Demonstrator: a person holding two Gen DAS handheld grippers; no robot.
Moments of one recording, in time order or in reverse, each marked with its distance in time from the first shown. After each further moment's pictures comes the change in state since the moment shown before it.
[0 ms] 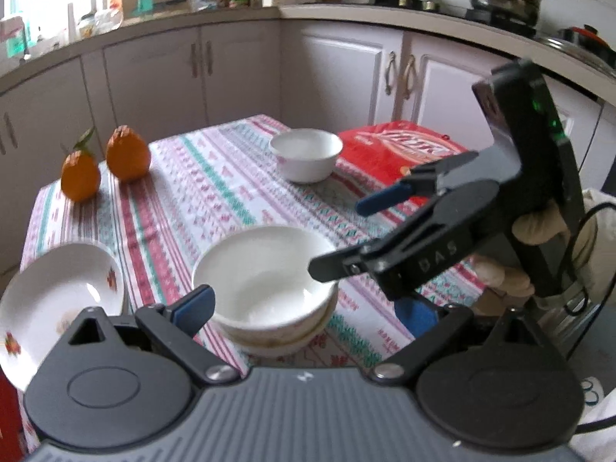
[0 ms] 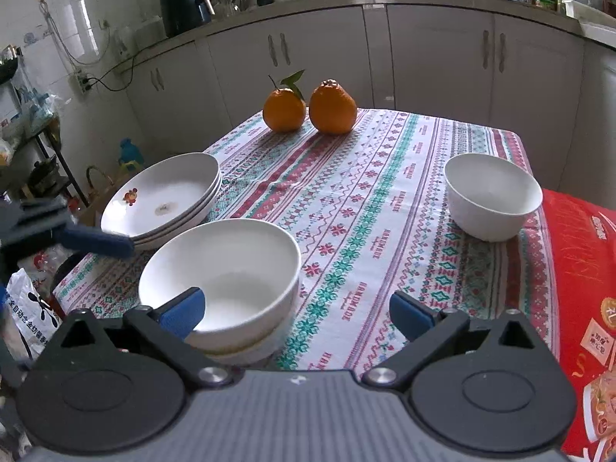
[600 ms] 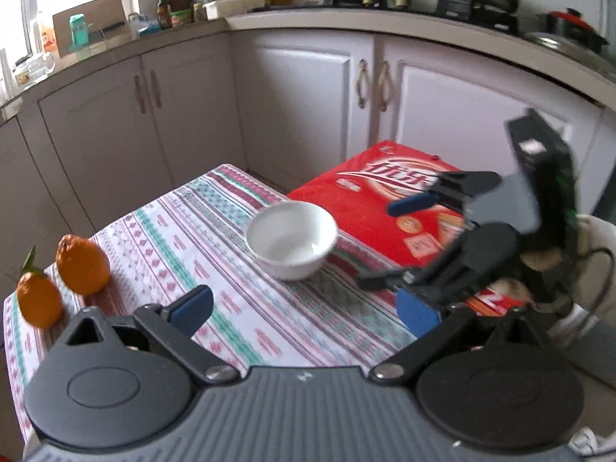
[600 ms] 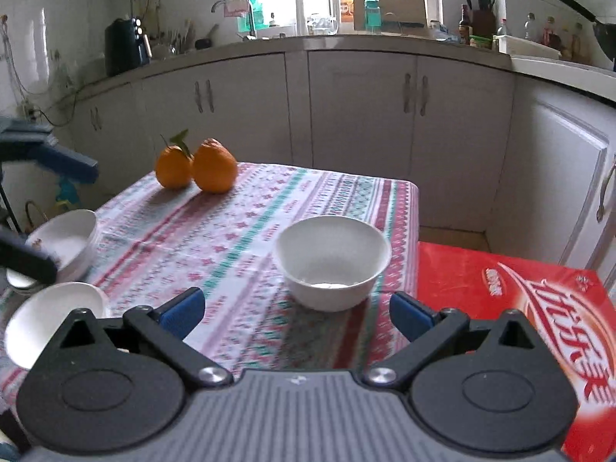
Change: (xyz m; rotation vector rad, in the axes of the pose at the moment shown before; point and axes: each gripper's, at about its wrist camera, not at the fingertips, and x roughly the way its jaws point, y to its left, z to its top) left arm 0.087 0.013 0.139 0.149 0.035 -0.079; right arm -0.010 -0.112 0.028 -0.039 -0.121 -0.206
